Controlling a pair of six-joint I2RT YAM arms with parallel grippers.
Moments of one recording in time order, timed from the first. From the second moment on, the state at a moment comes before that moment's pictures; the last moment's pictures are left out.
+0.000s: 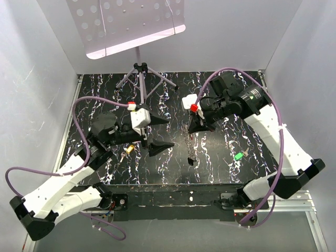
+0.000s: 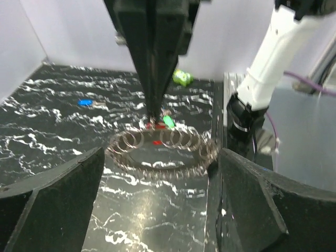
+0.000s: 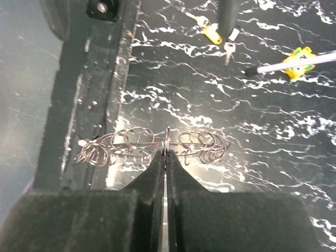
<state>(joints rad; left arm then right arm) -0.76 0.85 0.94 0.00 0.60 -0.02 0.65 1.39 1.73 -1.32 -0.83 -0.87</state>
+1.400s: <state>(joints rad) -0.76 1.20 0.84 0.43 0.71 -0.17 0.69 1.46 1.81 -1.41 -0.66 -1.05</state>
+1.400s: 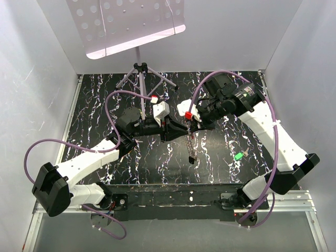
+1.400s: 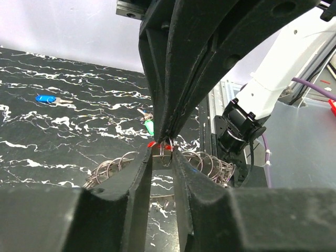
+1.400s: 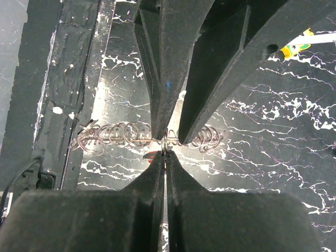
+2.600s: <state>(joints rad) -0.76 1.06 0.60 0.92 0.68 -0.40 0.52 1.34 1.67 -1.39 -1.28 -0.83</state>
